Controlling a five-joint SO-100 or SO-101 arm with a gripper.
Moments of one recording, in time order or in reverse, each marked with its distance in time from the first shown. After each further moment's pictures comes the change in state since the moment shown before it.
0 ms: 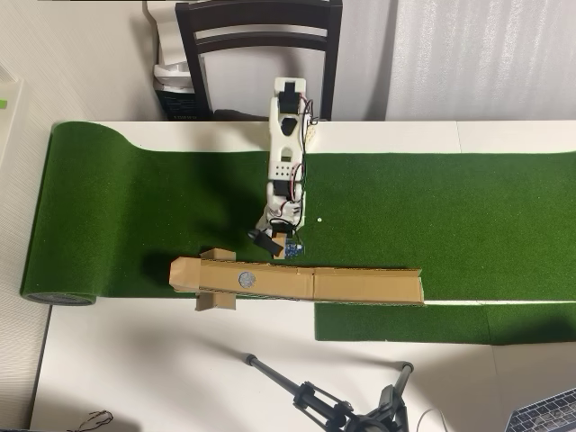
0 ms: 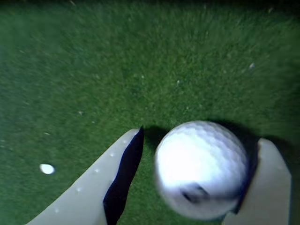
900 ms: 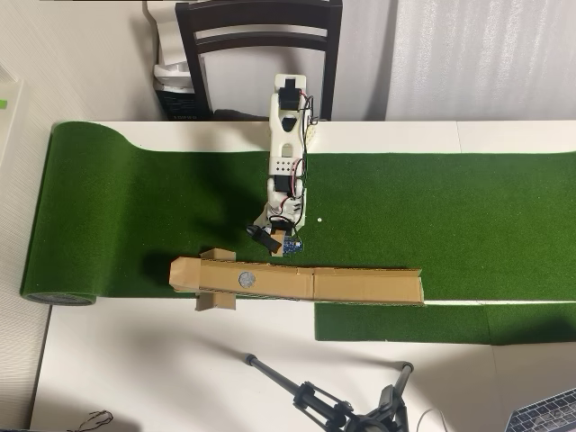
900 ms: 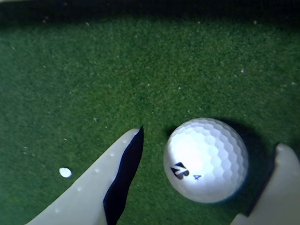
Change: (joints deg) arm -0.4 5.6 0.0 0.0 3.7
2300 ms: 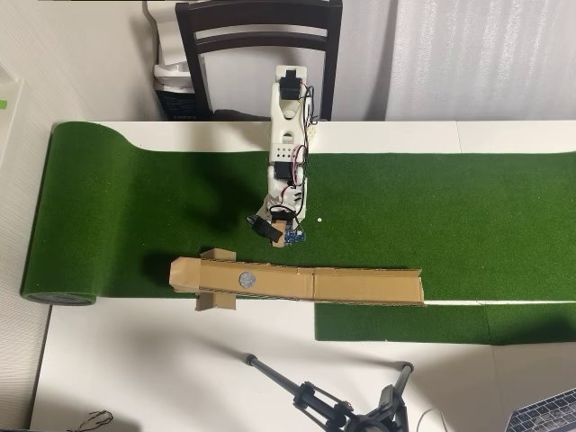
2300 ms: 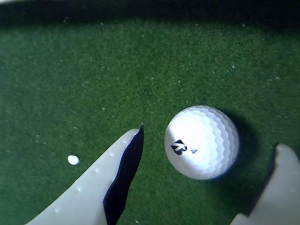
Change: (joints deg) arm 0.0 9.1 3.4 0.8 -0.7
